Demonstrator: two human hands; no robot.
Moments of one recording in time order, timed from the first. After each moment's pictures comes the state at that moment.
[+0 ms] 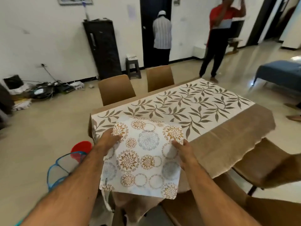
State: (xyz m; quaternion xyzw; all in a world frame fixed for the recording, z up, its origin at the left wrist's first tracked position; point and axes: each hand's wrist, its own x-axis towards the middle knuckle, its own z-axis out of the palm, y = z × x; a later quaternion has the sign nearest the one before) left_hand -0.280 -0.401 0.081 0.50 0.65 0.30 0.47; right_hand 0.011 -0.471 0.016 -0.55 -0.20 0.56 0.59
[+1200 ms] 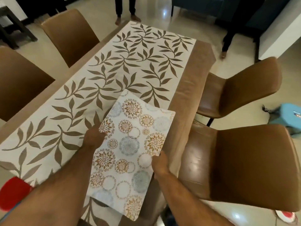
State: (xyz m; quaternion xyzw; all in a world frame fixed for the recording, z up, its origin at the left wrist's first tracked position) left_hand -0.186 -0.156 -0.074 0.76 0.55 -0.01 0.34; right_hand -0.064 -0.388 -0.125 -0.78 0.06 0.43 0.46
